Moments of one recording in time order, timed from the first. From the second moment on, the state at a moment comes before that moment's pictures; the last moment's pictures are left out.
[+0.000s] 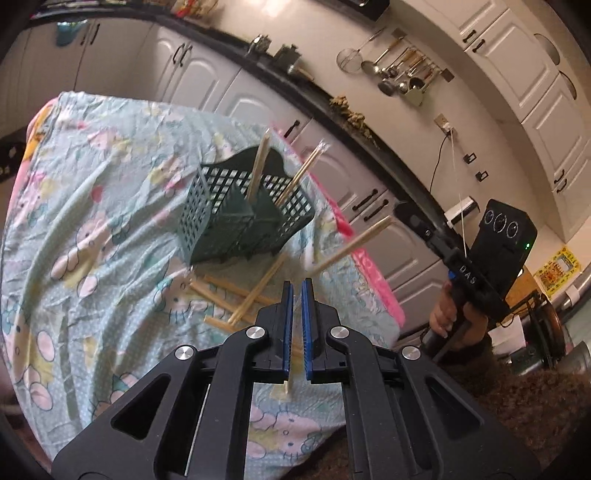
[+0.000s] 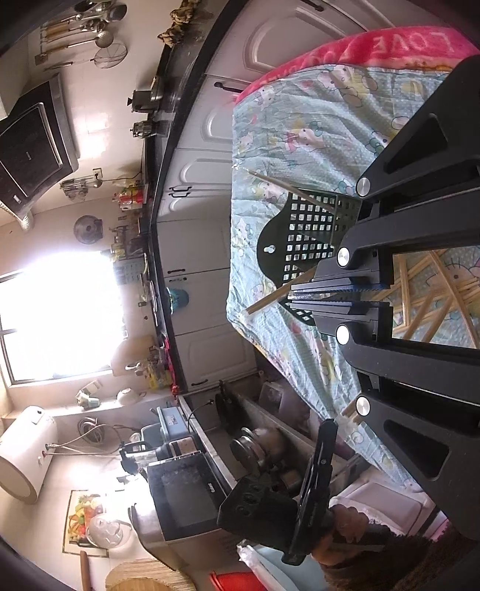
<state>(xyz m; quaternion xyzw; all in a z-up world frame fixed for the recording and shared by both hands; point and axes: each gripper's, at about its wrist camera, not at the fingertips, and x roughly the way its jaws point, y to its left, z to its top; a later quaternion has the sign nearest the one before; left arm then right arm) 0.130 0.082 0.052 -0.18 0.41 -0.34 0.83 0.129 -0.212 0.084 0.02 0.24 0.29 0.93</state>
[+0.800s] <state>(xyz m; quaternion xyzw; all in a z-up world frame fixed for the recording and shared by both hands) 0.150 0.040 0.158 -0.17 0.29 -0.38 0.86 0.129 -0.212 0.152 0.01 0.15 0.30 0.94</state>
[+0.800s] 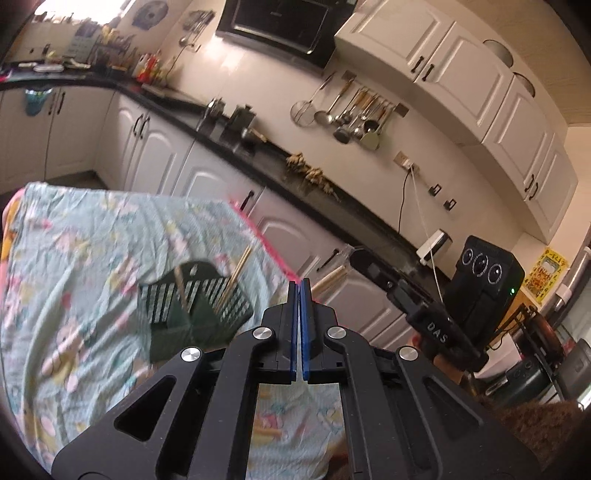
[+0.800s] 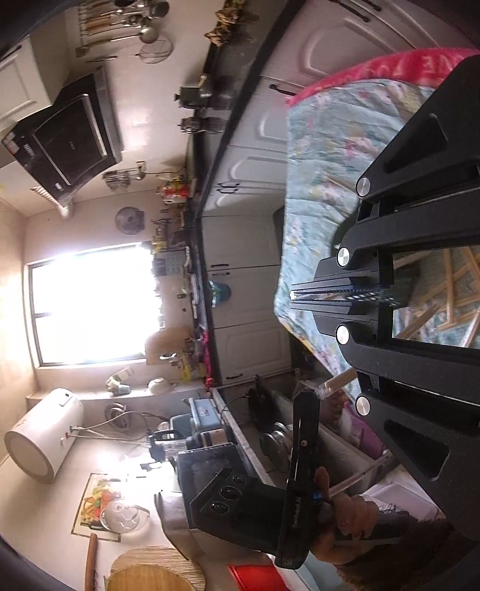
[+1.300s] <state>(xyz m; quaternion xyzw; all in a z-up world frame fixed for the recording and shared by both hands) 0.196 0.021 0.210 -0.17 0.25 -0.36 0.89 0.152 -0.215 0.210 -0.01 0.09 0.29 0.95</state>
